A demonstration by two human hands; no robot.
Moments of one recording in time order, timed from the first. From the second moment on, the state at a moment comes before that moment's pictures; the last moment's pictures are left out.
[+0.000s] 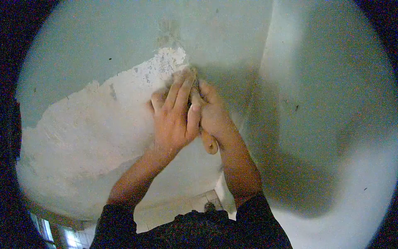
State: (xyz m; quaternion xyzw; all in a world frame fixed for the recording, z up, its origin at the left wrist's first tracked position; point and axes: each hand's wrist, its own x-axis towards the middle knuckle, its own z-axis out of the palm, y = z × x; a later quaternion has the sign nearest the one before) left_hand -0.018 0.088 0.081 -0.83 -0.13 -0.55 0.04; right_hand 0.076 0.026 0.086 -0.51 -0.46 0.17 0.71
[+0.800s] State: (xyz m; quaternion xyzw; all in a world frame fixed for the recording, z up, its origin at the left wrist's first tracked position) left_hand -0.025 0.102 0.090 -0.81 -0.10 -0.57 0.07; right_hand 0.059 0.028 0.106 -0.51 -0.43 0.22 0.71
